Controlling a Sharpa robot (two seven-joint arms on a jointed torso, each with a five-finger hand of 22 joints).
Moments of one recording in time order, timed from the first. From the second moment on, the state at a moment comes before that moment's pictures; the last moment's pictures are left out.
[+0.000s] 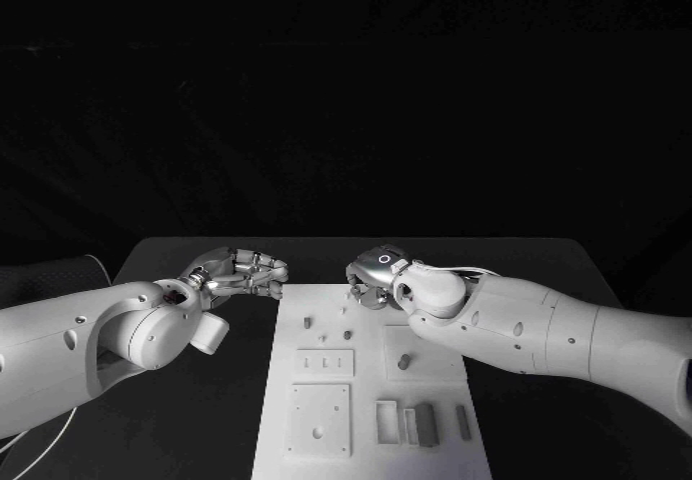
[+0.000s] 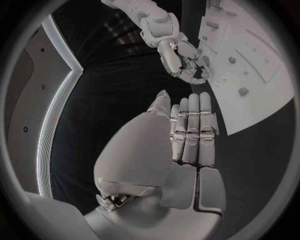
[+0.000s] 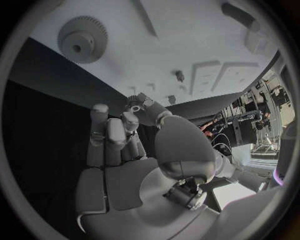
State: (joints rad) left arm 1.36 -0.89 -0.23 1.50 -0.11 -0.20 0.19; left_hand 1.65 -0.06 0.03 0.29 0.05 0.84 0.17 0.36 0.46 1.11 0.13 0.18 0.12 1.02 0.07 0.43 0.63 0.05 1.00 -0.01 0.22 0.77; right arm 1.22 -0.47 -0.14 1.16 -1.92 -0.29 -0.21; right_hand 1.09 -0.02 0.49 -0.29 0.15 0.89 0.10 0.39 0.45 1.08 -0.01 1.14 1.17 1.25 -0.11 1.47 0.87 0.24 1.11 -0.02 0.96 1.31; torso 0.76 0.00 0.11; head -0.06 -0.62
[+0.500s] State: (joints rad) left arm 1.37 -0.88 -0.23 1.49 -0.11 -0.20 0.19; left_hand 1.65 -0.06 0.03 0.29 0.05 0.84 0.17 0.36 0.46 1.11 0.13 0.18 0.12 1.02 0.07 0.43 0.63 0.05 1.00 -0.01 0.21 0.77; right arm 1.22 -0.42 -0.14 1.12 -1.94 -0.31 -0.23; right_hand 1.09 -0.02 0.49 -0.29 0.15 0.89 0.10 0.39 0.45 1.08 -0.01 1.14 1.16 1.25 -0.11 1.47 0.87 0.24 1.11 -0.02 0.96 1.31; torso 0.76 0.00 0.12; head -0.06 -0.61
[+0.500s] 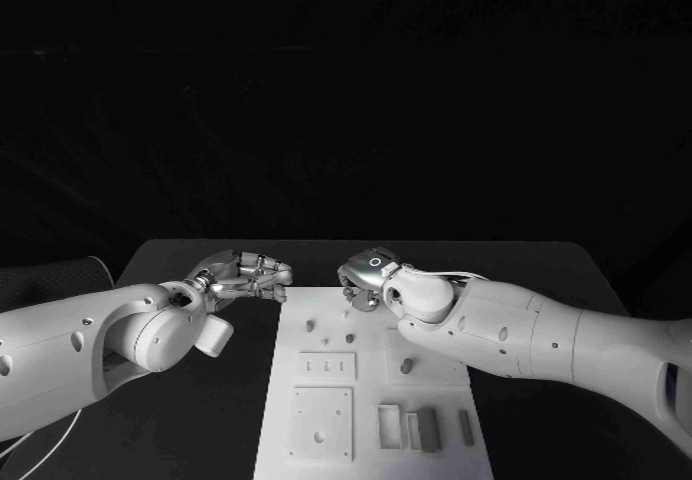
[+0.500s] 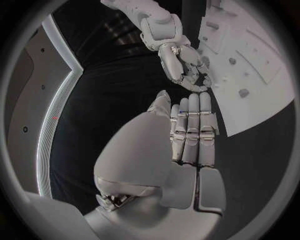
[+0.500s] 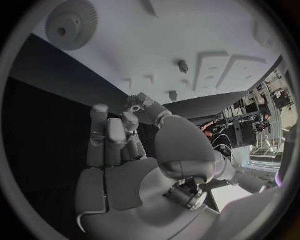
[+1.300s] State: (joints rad) left arm 1.38 -0.88 -0.23 1.50 -0.11 -0.20 0.19; left_hand 1.65 -0.06 0.03 0.29 0.05 0.84 0.17 0.36 0.46 1.11 0.13 0.18 0.12 1.02 0.08 0.43 0.64 0.05 1.00 -0.01 0.21 0.77; right arm 1.22 -0.40 -0.15 1.07 -1.94 -0.30 -0.23; right_hand 1.09 -0.02 0.49 -0.29 0.15 0.89 0.10 0.39 0.45 1.09 -0.01 1.14 1.16 1.26 -0.10 1.47 0.87 0.24 1.11 -0.02 0.96 1.31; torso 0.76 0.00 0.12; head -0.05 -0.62
